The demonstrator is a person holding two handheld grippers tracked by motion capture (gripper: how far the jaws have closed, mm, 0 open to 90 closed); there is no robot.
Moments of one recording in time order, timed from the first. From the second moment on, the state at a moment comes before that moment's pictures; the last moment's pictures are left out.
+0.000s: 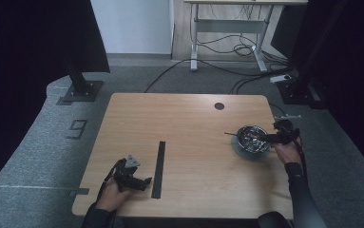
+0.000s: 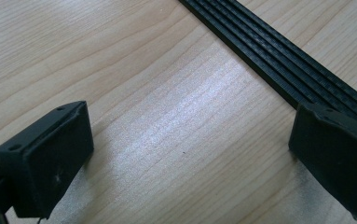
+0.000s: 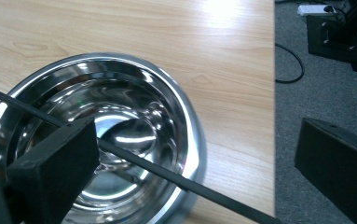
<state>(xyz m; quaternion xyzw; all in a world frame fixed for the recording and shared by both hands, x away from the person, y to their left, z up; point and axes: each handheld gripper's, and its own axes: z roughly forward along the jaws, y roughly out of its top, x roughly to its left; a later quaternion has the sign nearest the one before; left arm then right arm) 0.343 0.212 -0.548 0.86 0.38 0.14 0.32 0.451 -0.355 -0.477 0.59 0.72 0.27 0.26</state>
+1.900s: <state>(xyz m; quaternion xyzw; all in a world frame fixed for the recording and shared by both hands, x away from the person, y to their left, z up) 0.343 0.212 -0.548 0.86 0.38 0.14 0.32 0.416 -0.346 -0.507 0.58 0.73 0.27 0.25</state>
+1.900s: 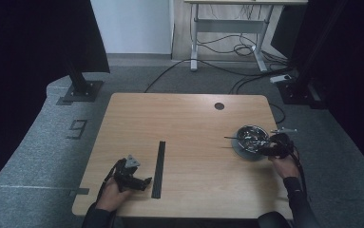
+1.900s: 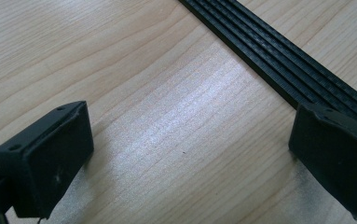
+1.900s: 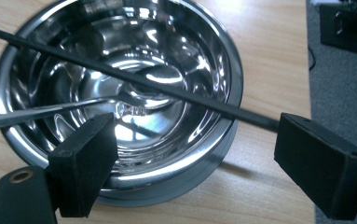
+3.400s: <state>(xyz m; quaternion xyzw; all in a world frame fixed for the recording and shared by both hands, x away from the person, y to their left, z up) 0.343 0.212 -0.548 0.86 0.38 0.14 0.32 0.331 -0.347 -0.483 0.50 0.78 0.28 0.24</state>
